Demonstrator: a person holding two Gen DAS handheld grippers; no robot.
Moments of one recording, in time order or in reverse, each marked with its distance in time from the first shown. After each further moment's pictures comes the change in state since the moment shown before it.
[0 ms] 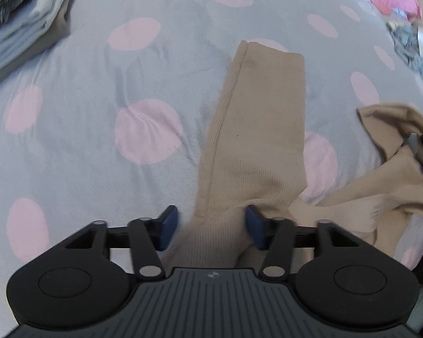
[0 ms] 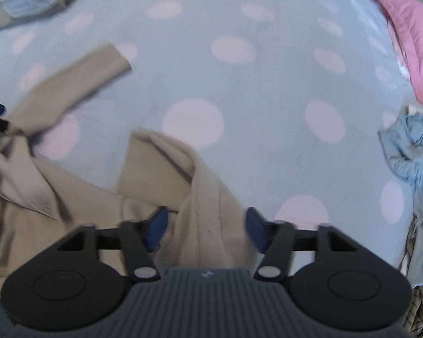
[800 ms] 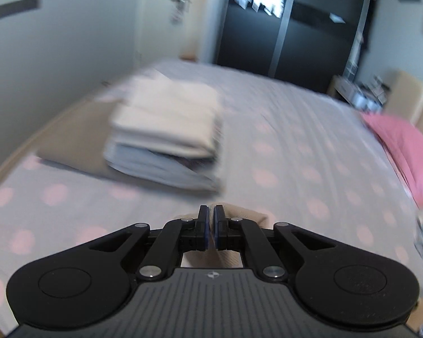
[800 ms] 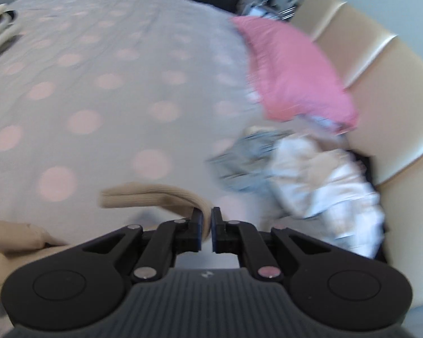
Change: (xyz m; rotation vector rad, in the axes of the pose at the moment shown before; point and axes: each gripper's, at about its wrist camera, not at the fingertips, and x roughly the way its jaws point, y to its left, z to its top) left arm -0.231 0.109 -0.044 -0.405 -0.677 0.237; right arm -0.142 -0.103 -0.024 0.211 -0.225 -0.493
